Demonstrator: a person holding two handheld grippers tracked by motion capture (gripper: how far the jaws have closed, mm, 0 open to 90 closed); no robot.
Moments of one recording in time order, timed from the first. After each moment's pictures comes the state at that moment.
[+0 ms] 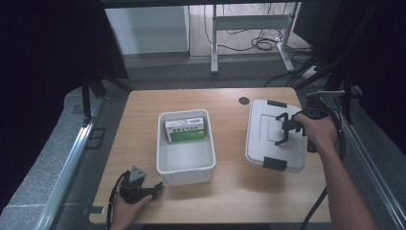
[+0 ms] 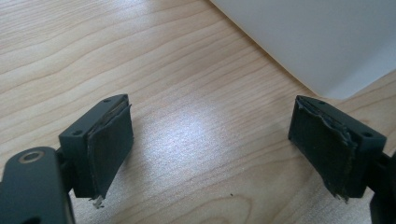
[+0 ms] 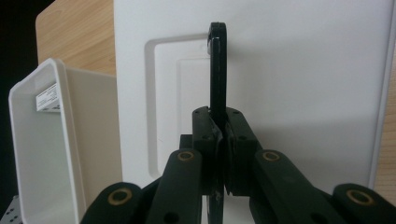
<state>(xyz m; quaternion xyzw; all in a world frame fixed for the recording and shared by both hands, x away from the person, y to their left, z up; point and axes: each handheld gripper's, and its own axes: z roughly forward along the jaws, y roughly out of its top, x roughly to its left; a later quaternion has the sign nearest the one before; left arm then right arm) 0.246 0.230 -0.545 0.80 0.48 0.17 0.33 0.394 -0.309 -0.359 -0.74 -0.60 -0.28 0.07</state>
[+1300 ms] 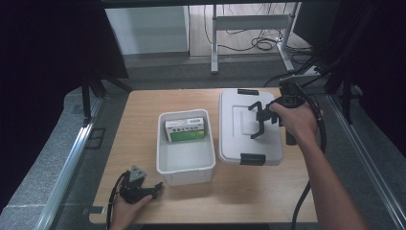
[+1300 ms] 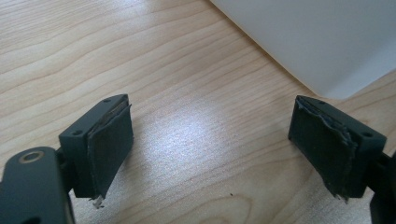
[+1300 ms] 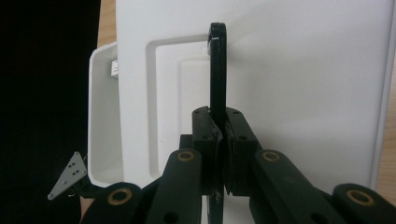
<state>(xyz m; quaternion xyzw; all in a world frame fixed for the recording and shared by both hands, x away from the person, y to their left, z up) 0.246 0.230 -0.544 0.80 0.48 0.17 0.32 0.383 -0.223 -0.299 -0.68 -0.66 -0.31 0.08</state>
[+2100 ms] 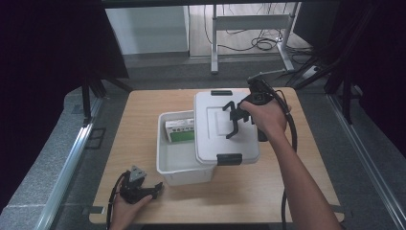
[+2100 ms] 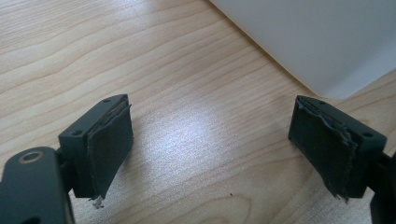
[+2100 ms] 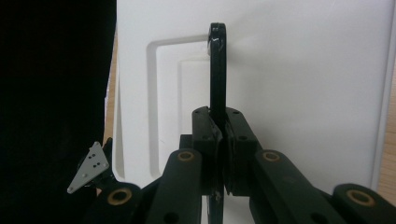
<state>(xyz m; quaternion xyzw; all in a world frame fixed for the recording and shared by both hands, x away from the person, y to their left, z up) 0.246 0.230 -0.545 0.80 0.48 0.17 0.32 0.395 -0.152 -0.299 -0.65 -0.69 -0.30 0.10</state>
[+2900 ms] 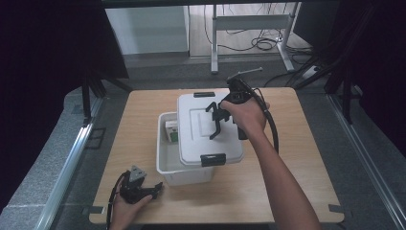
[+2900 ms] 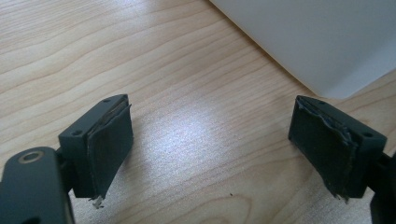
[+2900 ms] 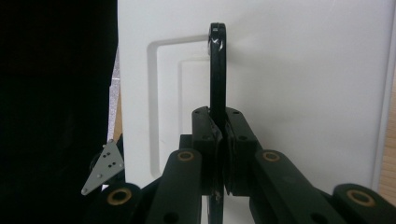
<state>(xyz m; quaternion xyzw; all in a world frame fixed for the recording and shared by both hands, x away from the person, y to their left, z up) 0.246 0.230 -0.545 0.80 0.48 0.17 0.33 0.402 -0.103 -0.302 -0.64 -0.71 -0.29 0.12</state>
